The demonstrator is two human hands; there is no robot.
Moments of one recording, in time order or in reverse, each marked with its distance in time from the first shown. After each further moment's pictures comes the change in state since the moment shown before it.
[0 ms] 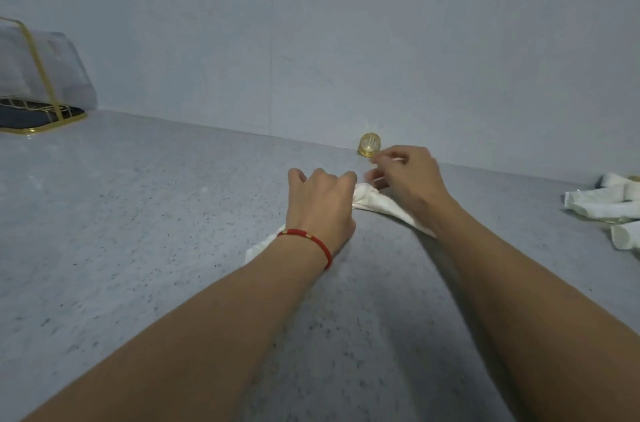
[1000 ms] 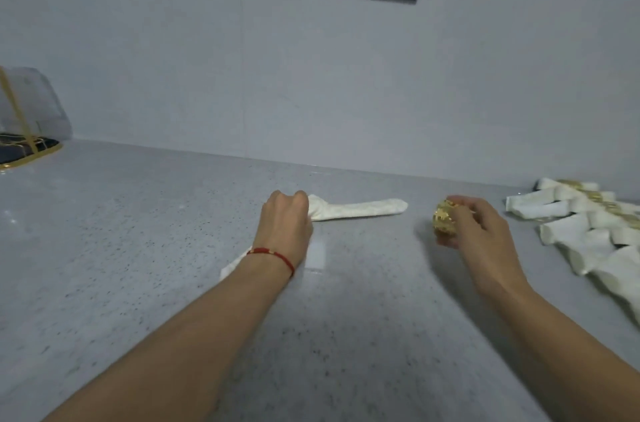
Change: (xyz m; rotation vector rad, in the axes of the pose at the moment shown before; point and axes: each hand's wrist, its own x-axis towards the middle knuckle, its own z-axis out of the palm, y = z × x) left_hand -0.001 -0.010 0.001 -0.179 -0.007 -0.103; right_hand -0.106 0.018 -0.100 0.140 0.375 0.135
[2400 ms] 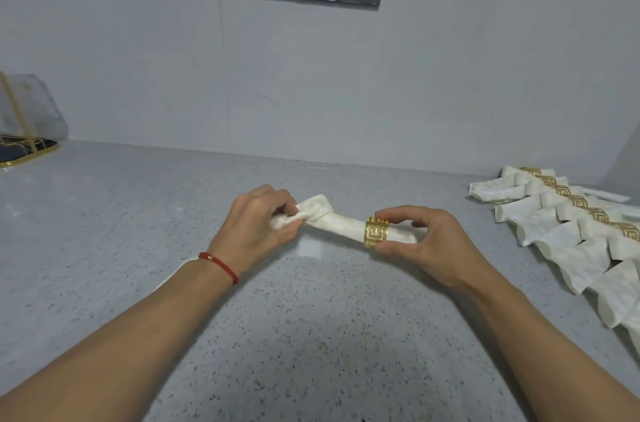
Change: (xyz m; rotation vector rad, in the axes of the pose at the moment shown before) left_hand -0.058 0.007 -0.050 -0.374 0.159 0.370; right_hand -0.036 -0.009 -0.048 -0.340 -0.482 -0.213
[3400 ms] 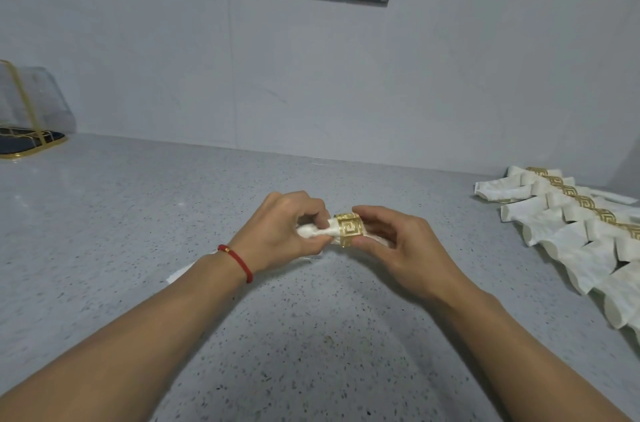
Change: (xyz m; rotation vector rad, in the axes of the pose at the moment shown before) left_hand 0.001 0.023 0.003 -0.165 -0.227 0.024; right_hand -0.007 -0.022 0.038 -0.058 -0.051 -0.192
